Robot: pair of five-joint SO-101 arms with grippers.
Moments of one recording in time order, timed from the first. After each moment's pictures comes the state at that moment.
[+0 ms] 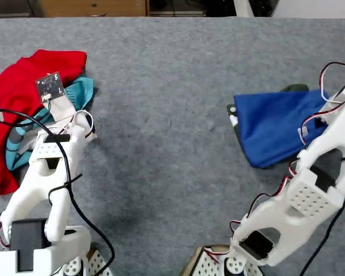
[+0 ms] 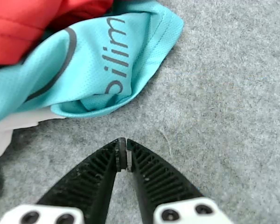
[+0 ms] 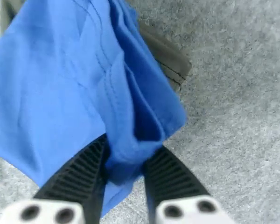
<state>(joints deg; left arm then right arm) -8.1 -15.0 52.3 18.5 6.9 36.7 31.1 -38.8 98.5 -12.8</state>
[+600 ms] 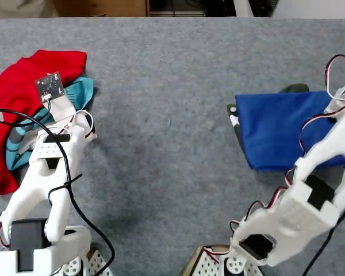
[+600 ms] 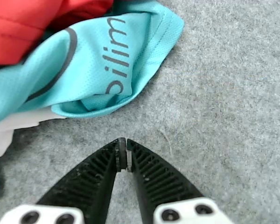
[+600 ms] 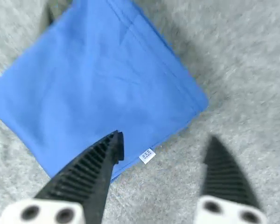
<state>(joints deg) -8.9 -15.0 52.0 19.1 6.9 36.7 17.4 -38.8 101.1 -5.6</state>
